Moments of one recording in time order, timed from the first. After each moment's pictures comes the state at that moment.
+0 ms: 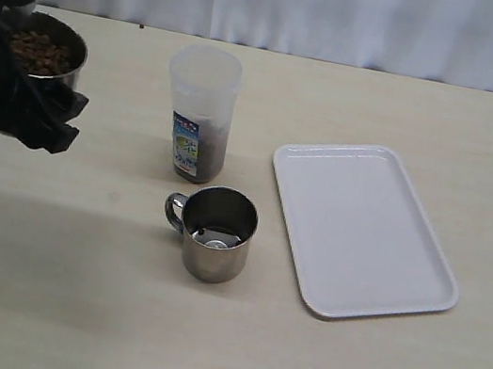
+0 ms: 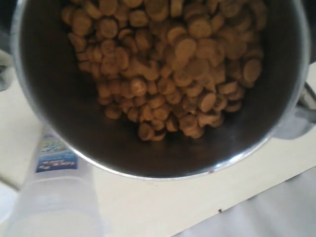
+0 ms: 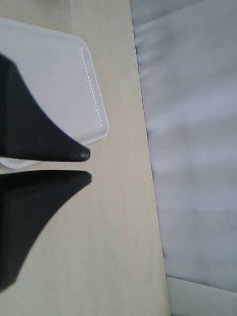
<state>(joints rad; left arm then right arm) -0.56 1.18 -0.65 0.92 0.42 -0.77 -0.02 0.00 0.00 -0.08 0.26 0.17</state>
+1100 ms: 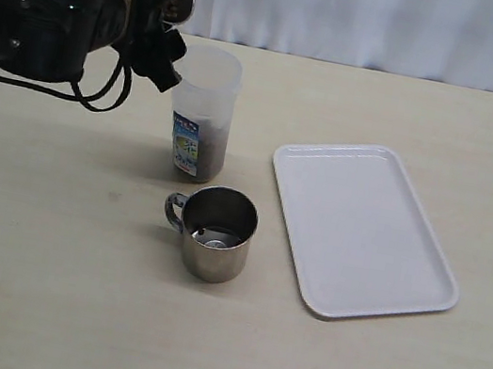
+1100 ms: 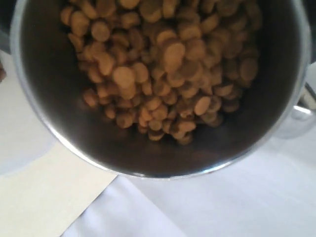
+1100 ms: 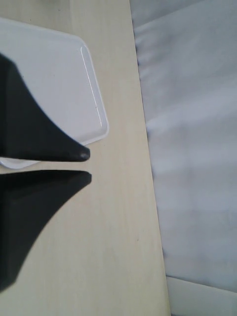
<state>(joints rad) -0.67 1.65 -1.05 1.50 0.63 -0.94 -0.02 0.00 0.00 -0.08 0.26 0.17</state>
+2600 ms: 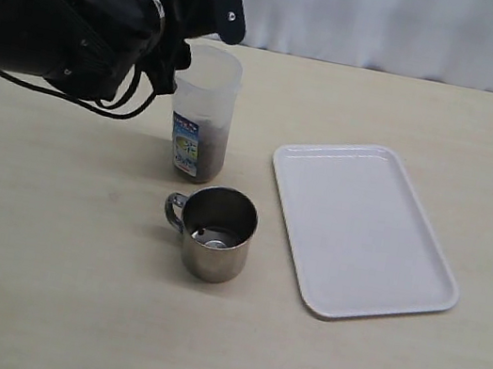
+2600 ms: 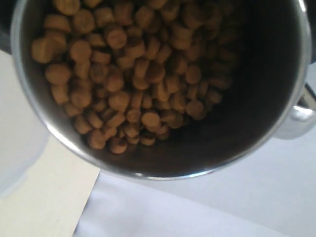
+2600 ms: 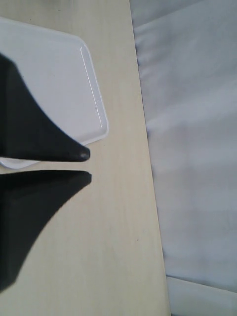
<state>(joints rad) -0.68 1.78 -1.11 1.71 0.67 -0.75 -0.02 0.00 0.00 -0.08 0.26 0.17</state>
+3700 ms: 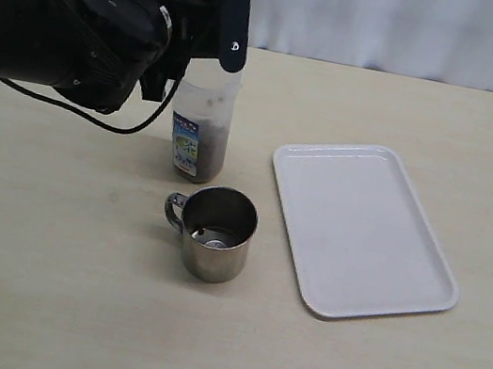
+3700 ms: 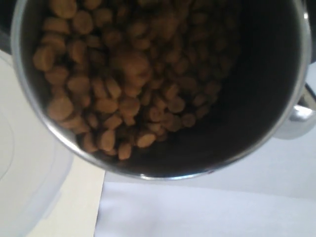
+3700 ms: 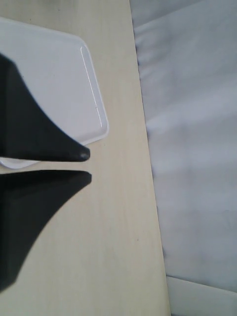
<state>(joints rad) -0.70 1.79 -1.11 1.72 0.68 -0.55 -0.02 0.00 0.00 -0.08 0.26 0.17</state>
